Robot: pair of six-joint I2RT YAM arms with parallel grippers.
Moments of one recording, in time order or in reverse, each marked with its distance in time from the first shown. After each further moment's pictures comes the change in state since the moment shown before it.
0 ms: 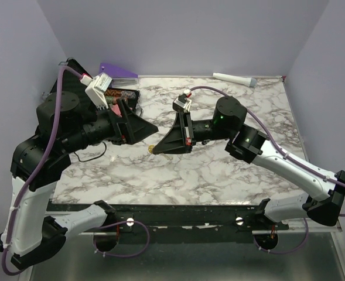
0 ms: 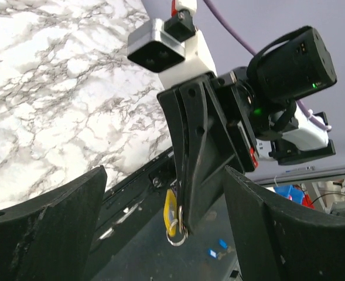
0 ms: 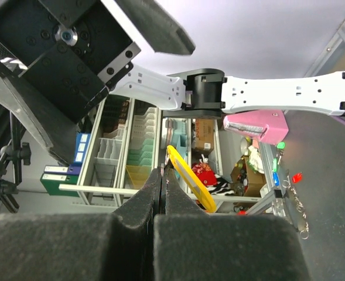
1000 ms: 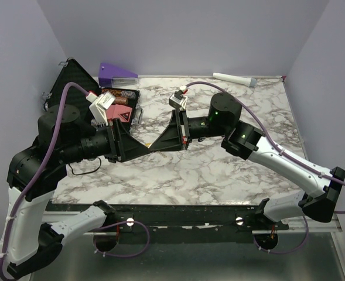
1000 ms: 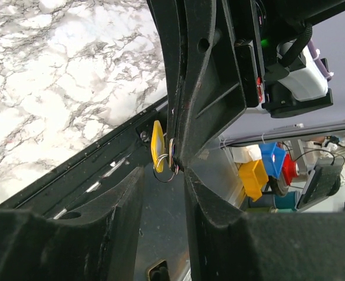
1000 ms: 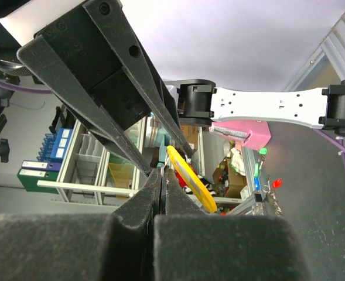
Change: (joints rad) left arm 0.008 -0.093 -0.100 -0.128 0.142 -0.023; right arm 0.000 0.051 0.051 -0.032 -0.004 -0.100
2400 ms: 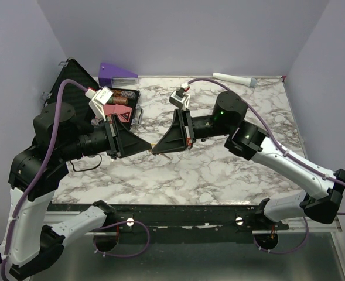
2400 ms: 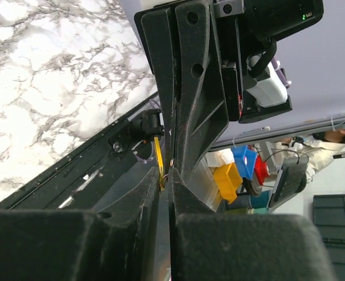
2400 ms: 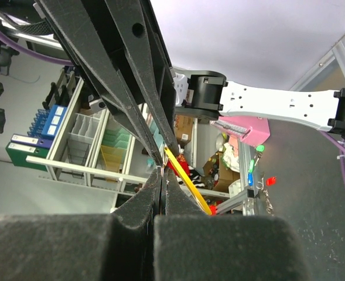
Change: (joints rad) left arm 0.036 -0.008 -0.024 0.116 0.089 -0.072; right arm 0.001 -0.015 0.021 0.017 -0.050 -0.054
